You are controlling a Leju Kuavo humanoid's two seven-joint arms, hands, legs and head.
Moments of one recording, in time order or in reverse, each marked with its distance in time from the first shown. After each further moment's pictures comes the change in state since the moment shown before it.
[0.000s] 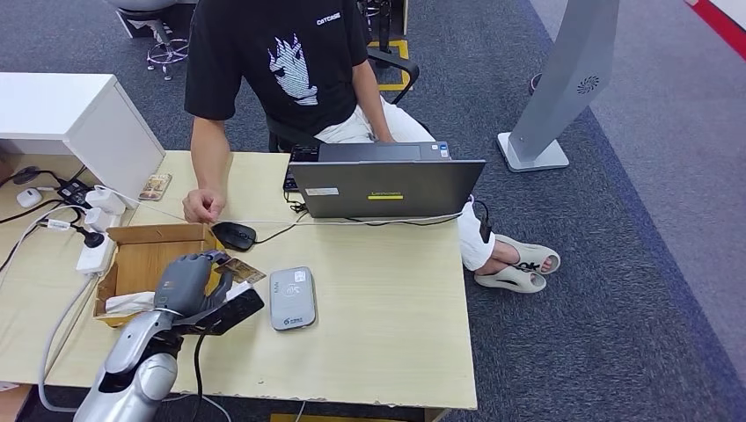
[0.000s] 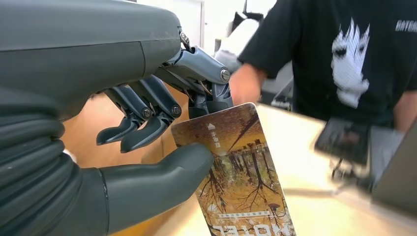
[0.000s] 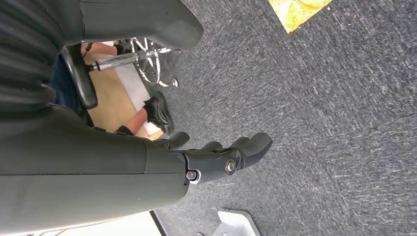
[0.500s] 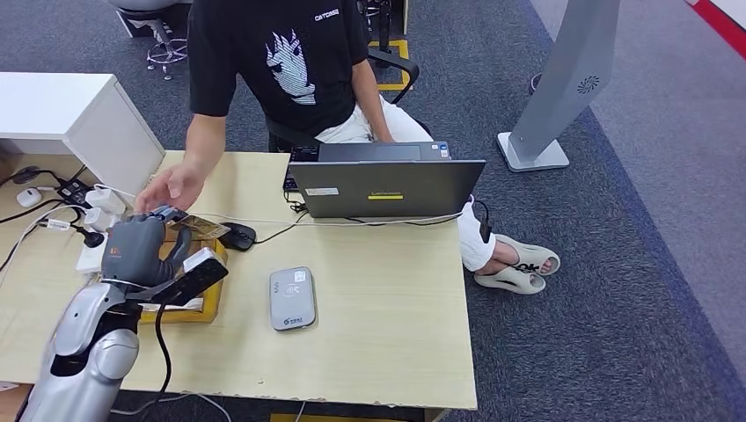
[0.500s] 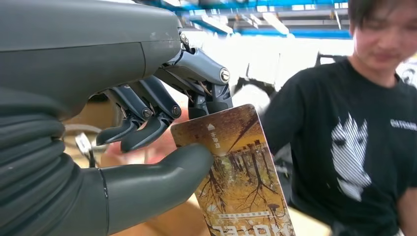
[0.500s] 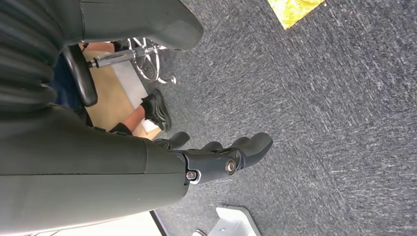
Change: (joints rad) left arm -0.044 0.065 0.090 -0.163 -0.038 0.016 0.003; right arm 0.000 0.000 0.000 0.003 0.005 -0.013 -0.008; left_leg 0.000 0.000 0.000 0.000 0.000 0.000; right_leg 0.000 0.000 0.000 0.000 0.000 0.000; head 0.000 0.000
